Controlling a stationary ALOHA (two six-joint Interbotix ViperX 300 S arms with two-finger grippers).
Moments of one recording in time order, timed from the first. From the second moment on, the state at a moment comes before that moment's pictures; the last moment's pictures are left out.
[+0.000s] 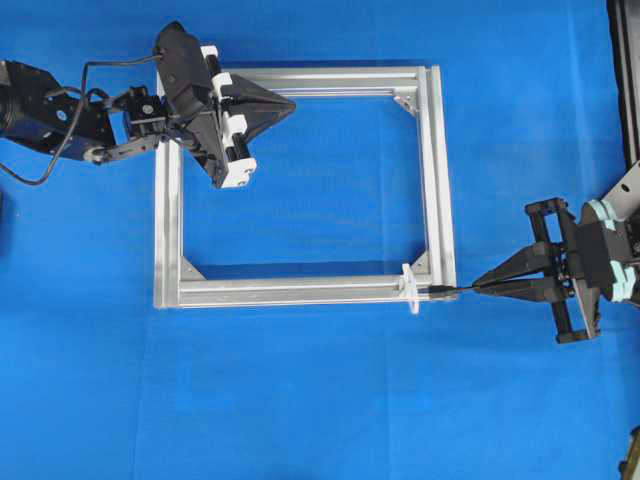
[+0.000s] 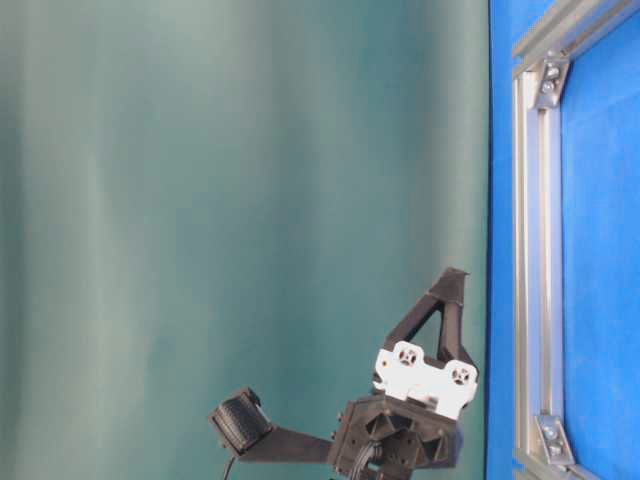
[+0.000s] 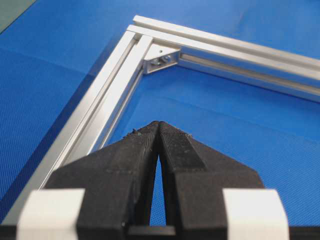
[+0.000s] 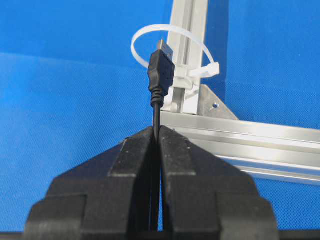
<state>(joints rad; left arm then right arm) 0.26 0.14 0.84 -0.09 -0.73 -0.01 0.41 -0.40 1.42 0.38 -0.62 -0.03</state>
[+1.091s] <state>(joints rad) 0.25 0.14 0.84 -0.08 -0.73 -0.01 0.34 -0.12 1.21 0.38 -0.68 -0.03</state>
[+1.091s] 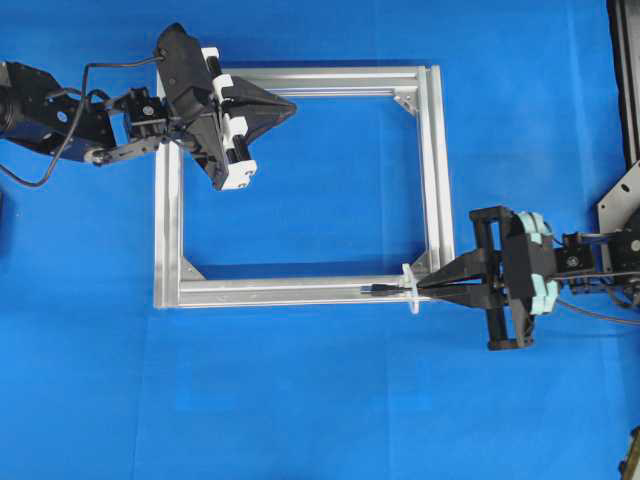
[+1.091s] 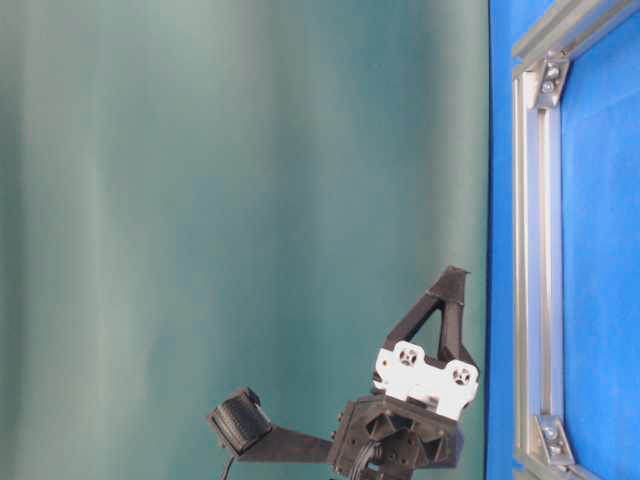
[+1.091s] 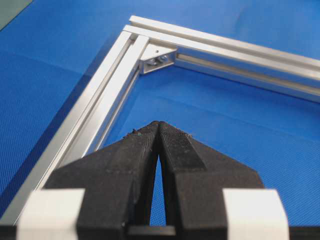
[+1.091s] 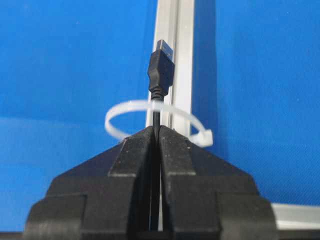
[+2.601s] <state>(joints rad) -0.21 0.14 0.85 -0.08 -0.73 -0.15 0.34 -0.10 1.19 0.38 -0.68 -0.03</state>
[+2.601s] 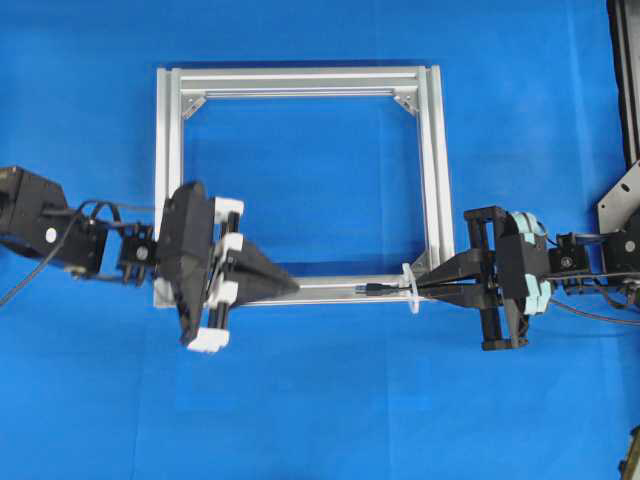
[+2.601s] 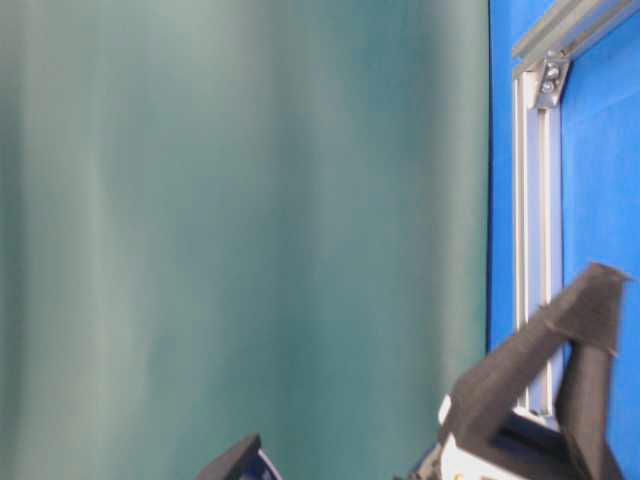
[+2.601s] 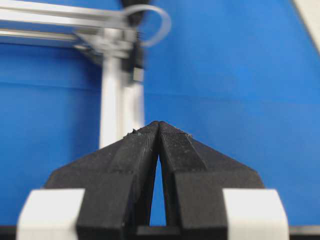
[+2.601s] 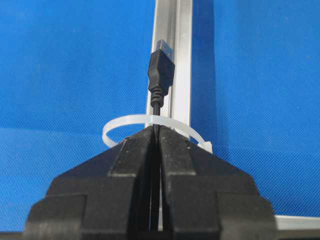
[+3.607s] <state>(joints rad) -0.17 0.28 0.51 -0.08 -0.48 -0.14 0.34 -0.10 1.19 0.38 -0.68 -0.03</state>
